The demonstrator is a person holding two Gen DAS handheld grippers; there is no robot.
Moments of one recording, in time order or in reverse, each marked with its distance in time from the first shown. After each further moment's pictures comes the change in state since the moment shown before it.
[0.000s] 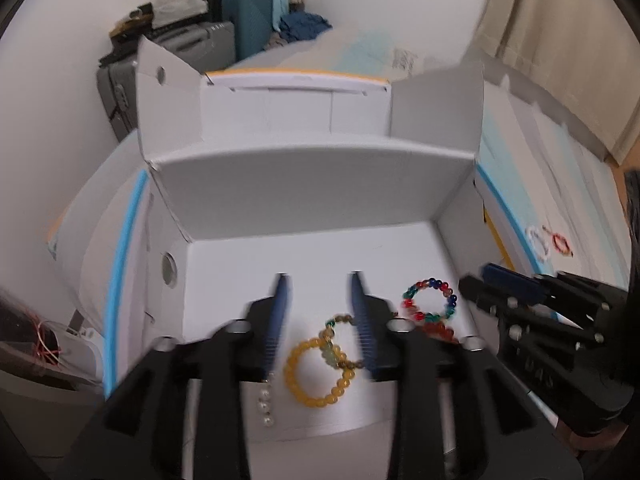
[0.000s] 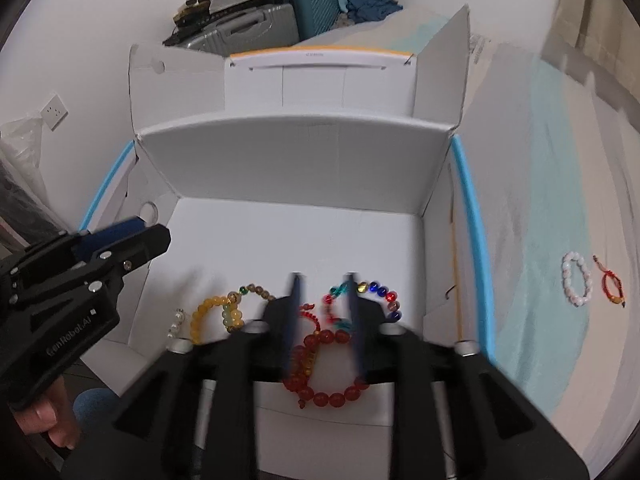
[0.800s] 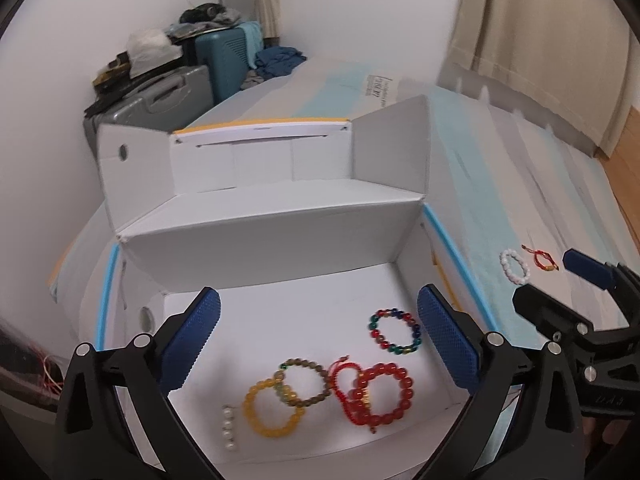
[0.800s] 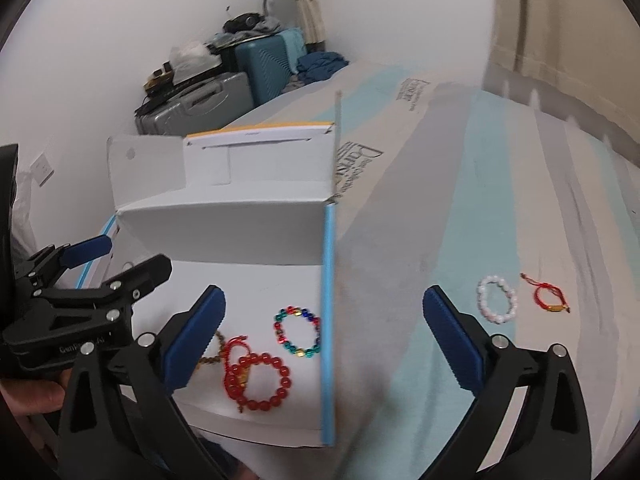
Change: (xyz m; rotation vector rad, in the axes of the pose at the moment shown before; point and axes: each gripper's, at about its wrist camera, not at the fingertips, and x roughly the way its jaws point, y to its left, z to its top) left arm -0.017 -0.068 0.030 0.087 -0.093 -0.007; right arm -0.082 -0.076 -0.003 0.093 -0.200 -0.090
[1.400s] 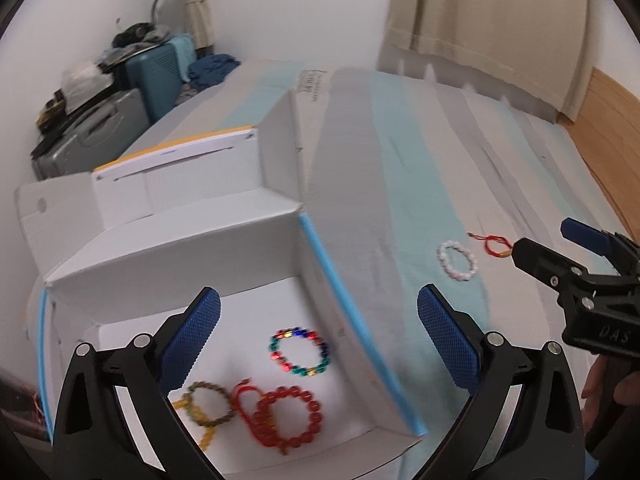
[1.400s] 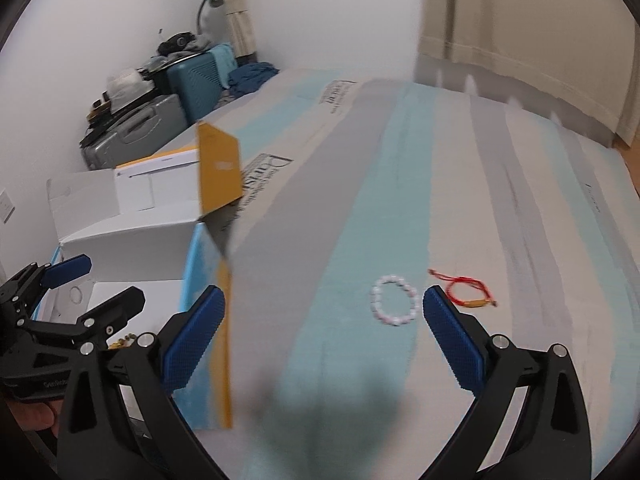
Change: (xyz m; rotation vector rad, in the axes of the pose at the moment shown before) left arm 0.019 -0.106 0.017 0.130 0.010 -0.111; right arm -0.020 -0.116 0.002 0.104 -0.011 -0.142
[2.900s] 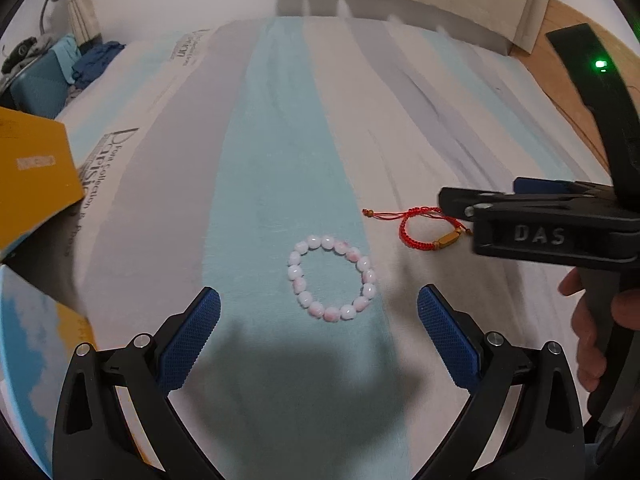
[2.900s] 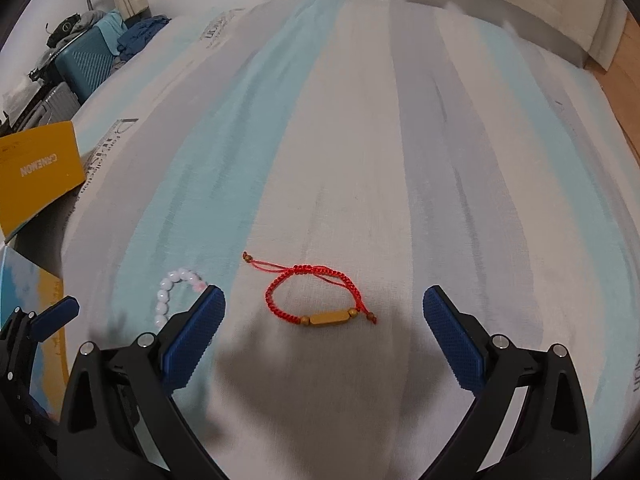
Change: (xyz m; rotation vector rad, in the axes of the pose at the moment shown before) left arm 0.171 -0.182 0.015 0.166 0.148 -0.161; right arm 0.150 -0.191 -0.003 0.152 0.259 -0.138
